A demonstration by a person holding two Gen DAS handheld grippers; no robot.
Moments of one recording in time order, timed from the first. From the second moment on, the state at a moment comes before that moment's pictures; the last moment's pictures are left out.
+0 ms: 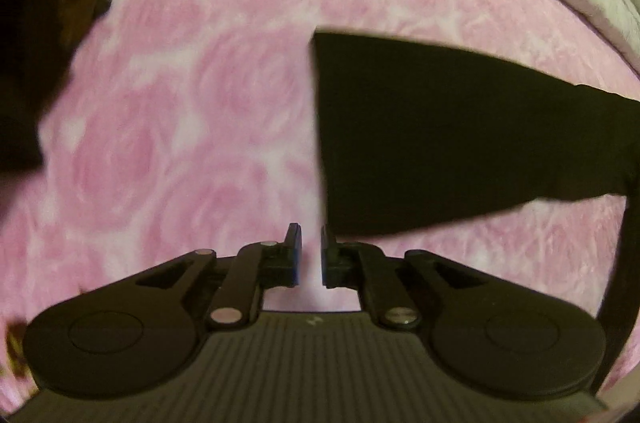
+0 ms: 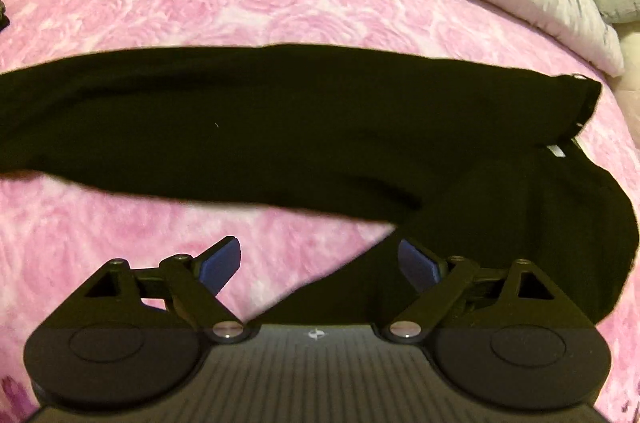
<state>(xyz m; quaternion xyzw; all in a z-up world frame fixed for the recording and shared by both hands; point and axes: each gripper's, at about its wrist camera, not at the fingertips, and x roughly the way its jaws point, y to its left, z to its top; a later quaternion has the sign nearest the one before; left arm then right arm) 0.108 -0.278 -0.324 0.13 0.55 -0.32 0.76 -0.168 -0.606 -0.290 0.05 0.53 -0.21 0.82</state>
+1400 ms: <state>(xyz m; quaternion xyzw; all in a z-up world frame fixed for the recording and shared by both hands) 0.052 -0.339 -0.345 0.54 0.32 -0.52 0.58 -0.081 -0.615 -0.378 -0.29 0.56 0.12 0.77</state>
